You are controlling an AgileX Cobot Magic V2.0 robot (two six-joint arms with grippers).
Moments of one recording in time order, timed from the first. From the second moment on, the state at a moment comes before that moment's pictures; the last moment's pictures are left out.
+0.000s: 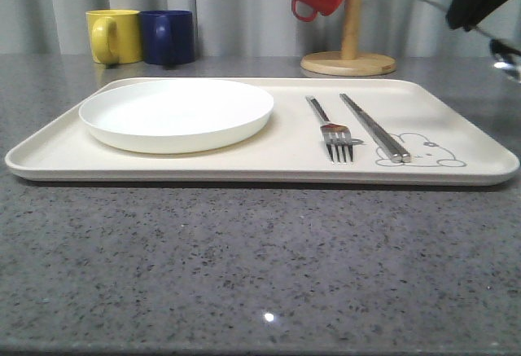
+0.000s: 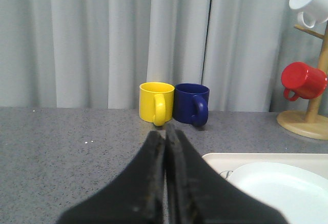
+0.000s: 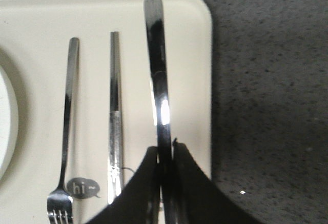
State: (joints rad) left arm -0.15 0.38 -0.37 -0.47 -0.01 0.42; right arm 0.22 1.53 -1.33 0.10 0.86 0.25
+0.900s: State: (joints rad) left arm -0.15 0.38 -0.37 -0.47 -0.01 0.42; right arm 0.30 1.74 -1.33 0.03 0.78 0.35
